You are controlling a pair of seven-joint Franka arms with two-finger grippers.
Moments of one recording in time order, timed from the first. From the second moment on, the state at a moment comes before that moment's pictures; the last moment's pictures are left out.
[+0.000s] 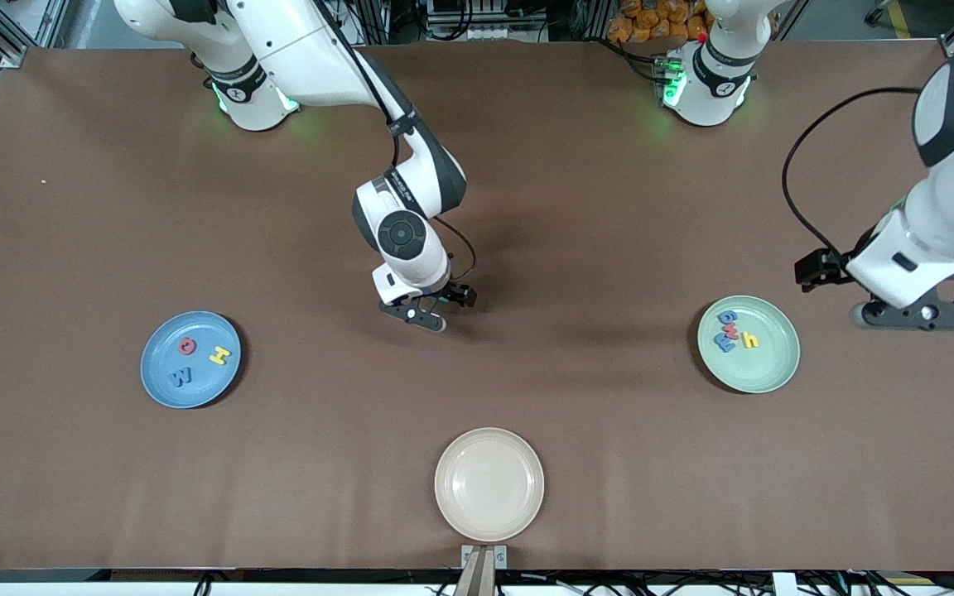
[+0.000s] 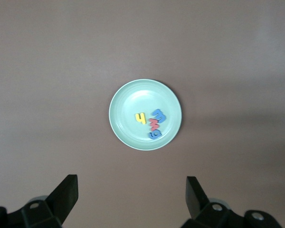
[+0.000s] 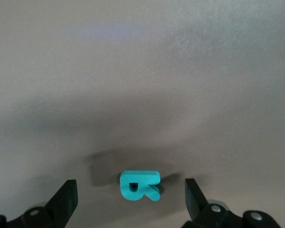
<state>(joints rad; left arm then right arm) 0.42 0.22 -0.65 -1.49 0.25 1.62 -0.17 0.86 0.71 -0.17 -1.70 0.33 2.36 0.86</state>
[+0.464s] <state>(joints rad) 0.27 0.10 -0.45 -1.49 0.10 1.59 -0.13 0.87 0.73 -0.18 -1.70 0.33 2.37 0.86</state>
